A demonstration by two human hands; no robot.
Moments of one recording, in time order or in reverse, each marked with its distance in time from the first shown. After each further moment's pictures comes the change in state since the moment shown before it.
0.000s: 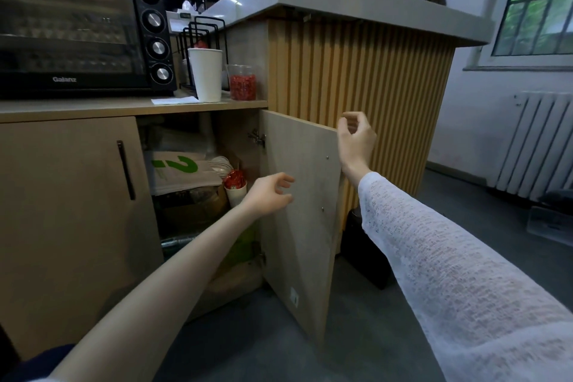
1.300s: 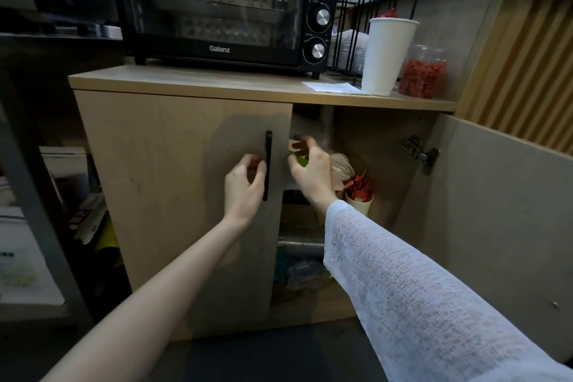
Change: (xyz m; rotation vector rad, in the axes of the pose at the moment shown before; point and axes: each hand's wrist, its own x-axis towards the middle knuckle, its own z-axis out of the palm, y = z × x) left_hand -0.029 -0.241 -0.196 -0.030 0.916 -0.101; right_hand -0.127 0.013 0.377 -0.084 -0.650 -0.218
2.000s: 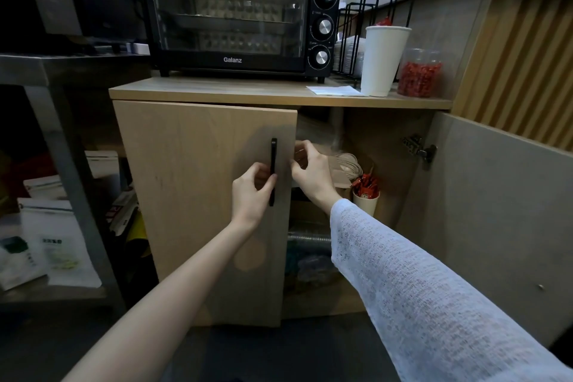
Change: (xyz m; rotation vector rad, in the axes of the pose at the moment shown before) left_hand -0.036 0.026 -0.018 0.071 0.002 -0.008; right_hand -0.030 -0.027 -0.027 0.084 -0.131 -0.029
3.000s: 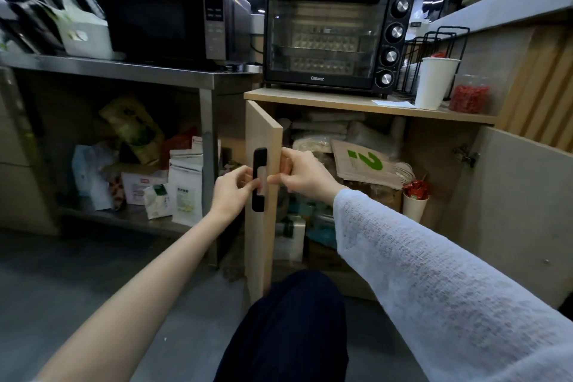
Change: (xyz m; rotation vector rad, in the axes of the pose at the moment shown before) left_hand -0.146 0.035 -0.220 0.213 0.040 -0.076; right_hand -0.152 -0.176 0.003 -0.032 -0.542 -0.359
